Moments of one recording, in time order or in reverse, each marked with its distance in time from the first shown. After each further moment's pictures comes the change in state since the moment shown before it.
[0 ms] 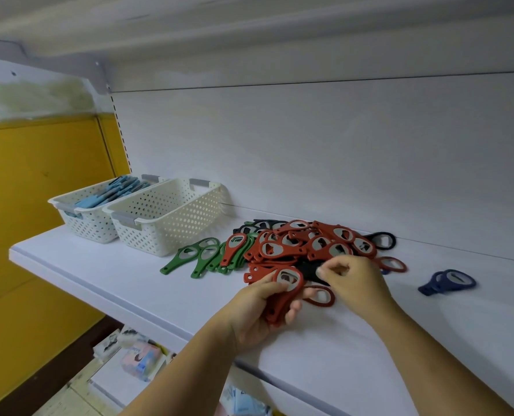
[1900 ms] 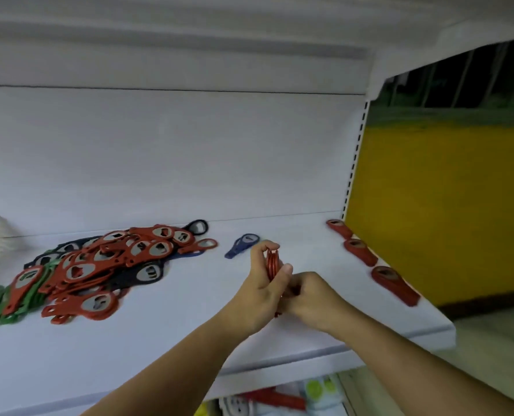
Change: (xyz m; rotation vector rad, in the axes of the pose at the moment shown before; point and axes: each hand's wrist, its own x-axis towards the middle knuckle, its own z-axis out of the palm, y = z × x) left_hand 0.024 -0.112 0.200 0.767 -0.496 0.387; right_hand -0.158 0.045 -0.158 0.161 0.004 0.335
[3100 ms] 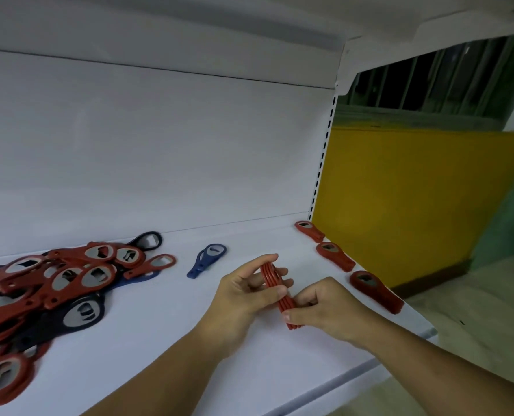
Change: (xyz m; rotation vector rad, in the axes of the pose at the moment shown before) left_hand 0.054 -0.042 -0.006 -0.586 -0.102 -0.147; right_hand 0.010 0.025 -0.039 -0.050 0.129 0.182
